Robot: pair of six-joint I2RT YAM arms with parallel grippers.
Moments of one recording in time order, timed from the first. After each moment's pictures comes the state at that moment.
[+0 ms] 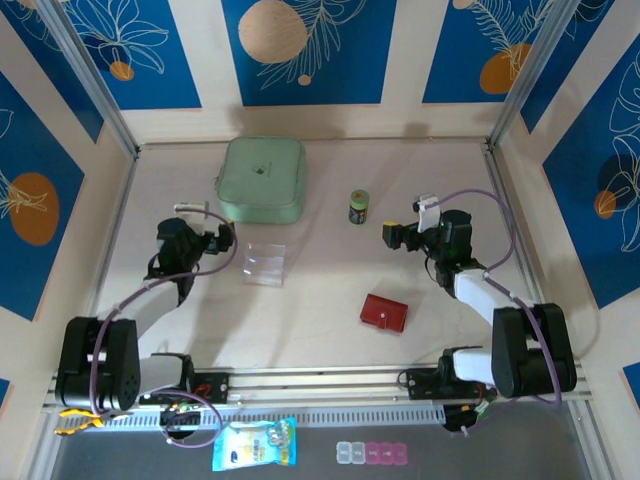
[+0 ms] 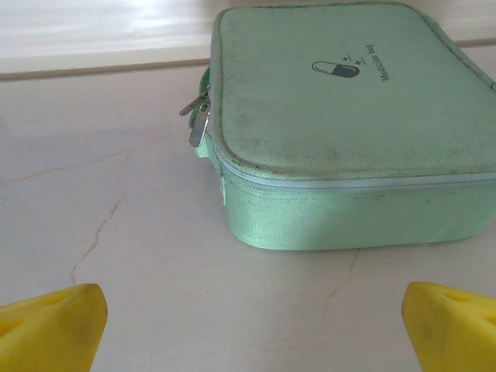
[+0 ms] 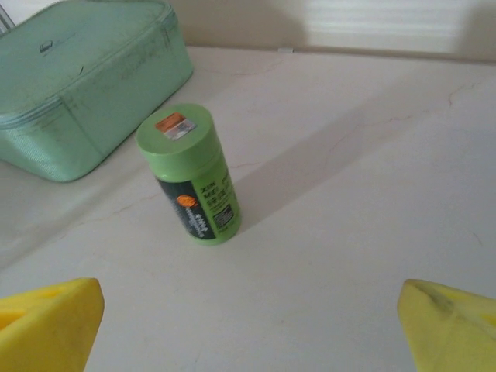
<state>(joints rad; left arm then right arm) -0.08 1.23 0.49 0.33 0.07 -0.02 0.09 1.25 0.51 0.31 -0.34 0.00</state>
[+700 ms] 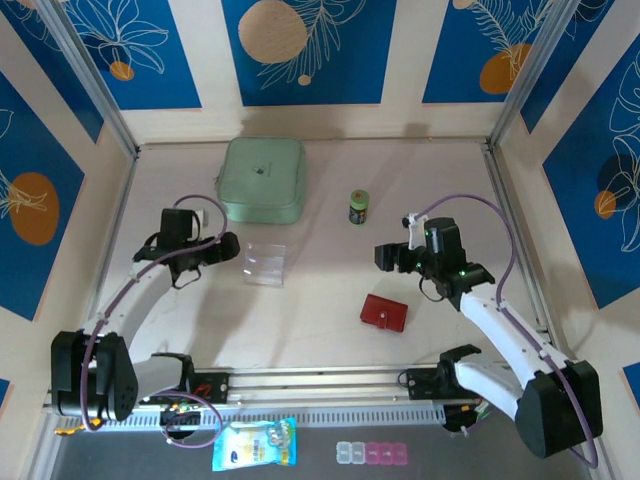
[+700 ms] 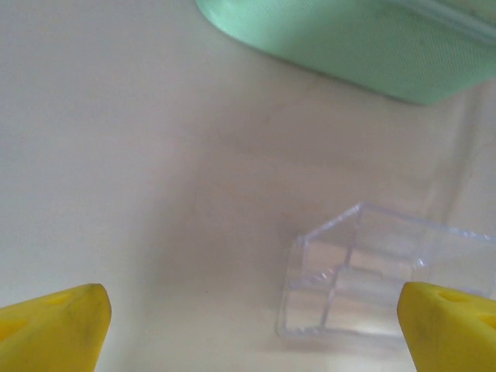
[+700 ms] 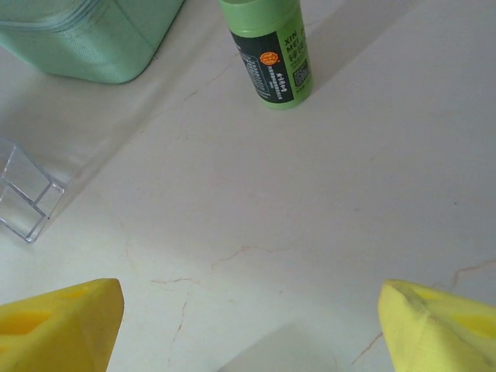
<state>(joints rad) -0.11 1.19 0.75 -0.48 0.19 -0.35 0.29 0.96 0.61 -0.35 -0.20 0.21</state>
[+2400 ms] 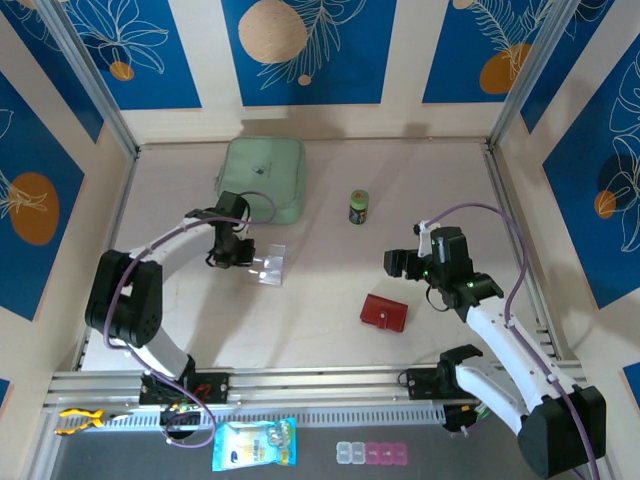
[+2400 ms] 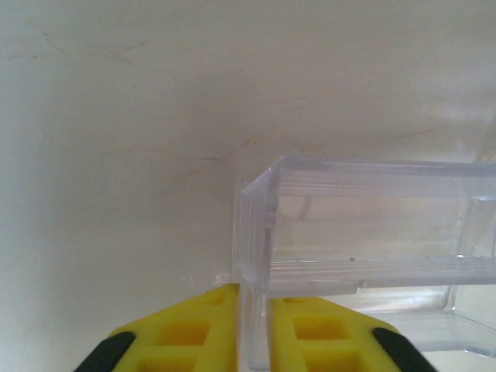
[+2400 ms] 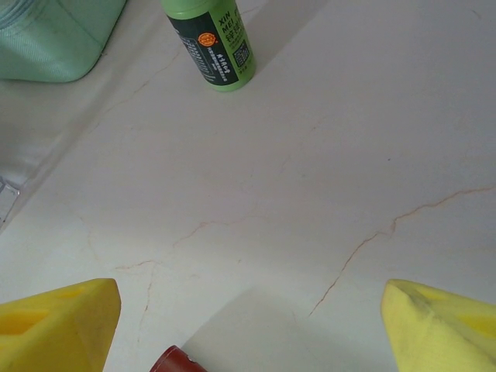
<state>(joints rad) -0.34 1.63 1.04 -0.73 0.07 -0.24 0.28 0.85 0.57 -0.44 -0.10 0.25</state>
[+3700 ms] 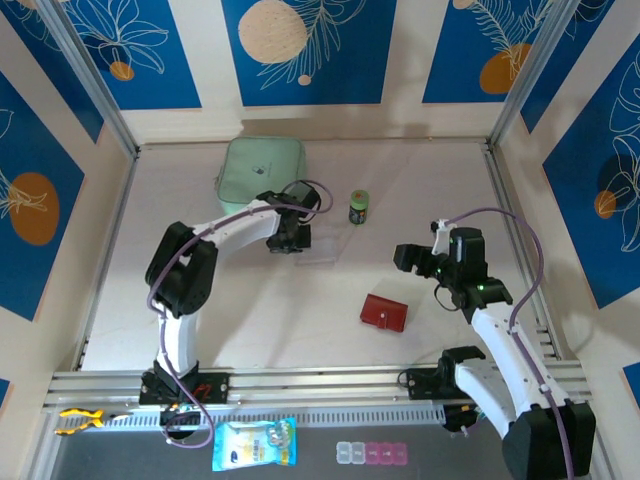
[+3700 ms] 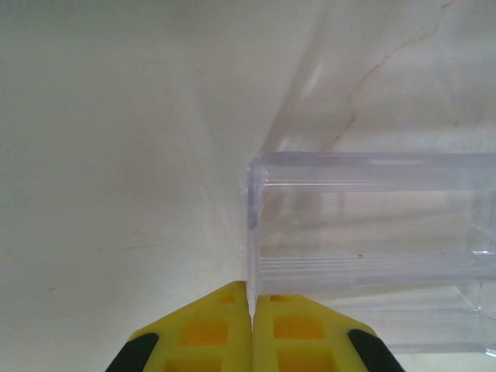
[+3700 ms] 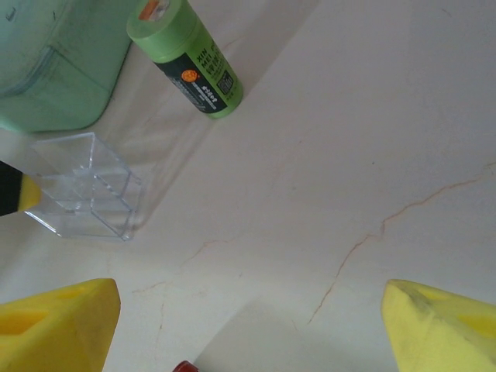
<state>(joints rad) -0.67 1.98 1.51 -0.86 -0.08 -0.66 0.11 0.81 0.54 -0.41 -0.26 0.30</state>
